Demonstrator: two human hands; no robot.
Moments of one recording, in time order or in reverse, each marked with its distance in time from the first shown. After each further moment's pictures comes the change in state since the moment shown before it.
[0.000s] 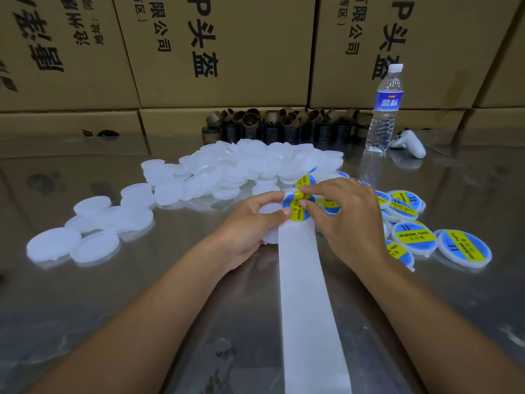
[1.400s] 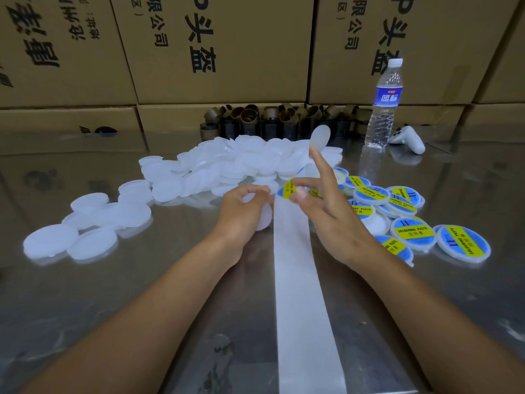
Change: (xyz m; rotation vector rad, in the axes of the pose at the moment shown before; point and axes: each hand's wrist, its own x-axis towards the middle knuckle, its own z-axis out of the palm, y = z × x) left_hand 0.002 0.003 0.006 0.094 0.427 0.025; right_hand -0.002 -0.013 0.000 0.630 -0.388 0.303
